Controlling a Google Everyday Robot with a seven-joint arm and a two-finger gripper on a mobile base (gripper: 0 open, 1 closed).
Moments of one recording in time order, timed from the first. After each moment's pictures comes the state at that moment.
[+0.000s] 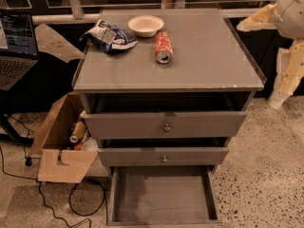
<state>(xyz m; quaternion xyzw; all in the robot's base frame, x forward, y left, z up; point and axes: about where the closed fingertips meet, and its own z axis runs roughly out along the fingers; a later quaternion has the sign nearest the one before) 0.482 -0.225 0.992 -0.73 0.65 0.01 0.19</state>
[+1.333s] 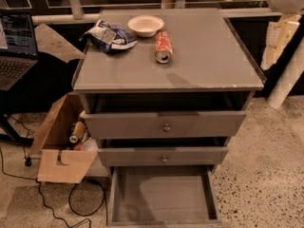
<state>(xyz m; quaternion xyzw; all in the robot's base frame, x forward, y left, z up) 0.554 -0.218 1.019 -0.81 0.52 -0.01 0.28</state>
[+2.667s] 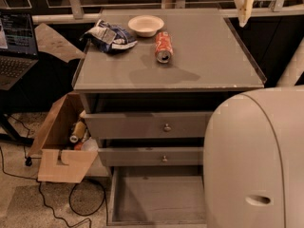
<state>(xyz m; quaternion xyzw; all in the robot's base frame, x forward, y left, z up) 0.676 -0.181 1.043 -0.91 0.34 -0.17 0.18</state>
